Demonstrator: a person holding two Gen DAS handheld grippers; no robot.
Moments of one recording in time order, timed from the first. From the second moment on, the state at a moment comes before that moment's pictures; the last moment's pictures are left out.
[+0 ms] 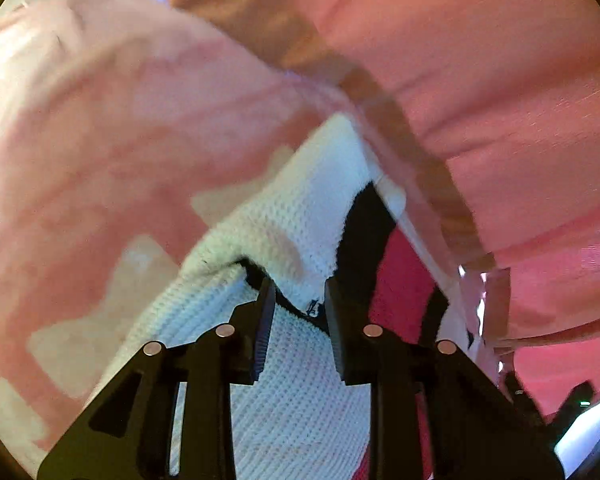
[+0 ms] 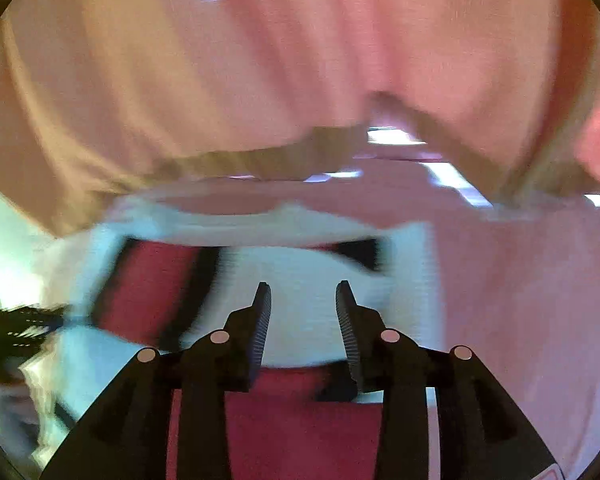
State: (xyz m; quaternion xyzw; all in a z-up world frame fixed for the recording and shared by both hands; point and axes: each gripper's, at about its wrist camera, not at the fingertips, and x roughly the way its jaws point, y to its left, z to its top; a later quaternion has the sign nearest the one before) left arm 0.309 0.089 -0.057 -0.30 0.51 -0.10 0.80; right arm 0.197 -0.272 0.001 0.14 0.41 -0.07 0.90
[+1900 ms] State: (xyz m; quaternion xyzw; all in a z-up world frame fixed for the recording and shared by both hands) left arm 0.248 0.102 0.003 -0.13 0.46 -0.12 0.87; right arm 0.020 -0.273 0.007 0.14 0.48 -0.13 0.85
